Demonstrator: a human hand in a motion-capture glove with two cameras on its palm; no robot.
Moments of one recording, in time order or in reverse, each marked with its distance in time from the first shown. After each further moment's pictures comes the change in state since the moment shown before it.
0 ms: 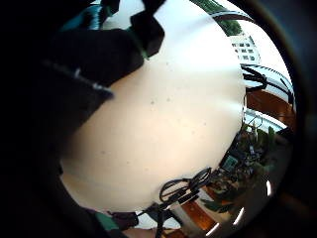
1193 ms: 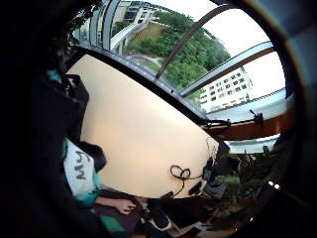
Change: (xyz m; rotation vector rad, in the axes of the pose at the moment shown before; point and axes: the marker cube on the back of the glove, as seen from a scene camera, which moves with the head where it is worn) arm -0.276 0.065 -0.295 0.417 0.015 -0.271
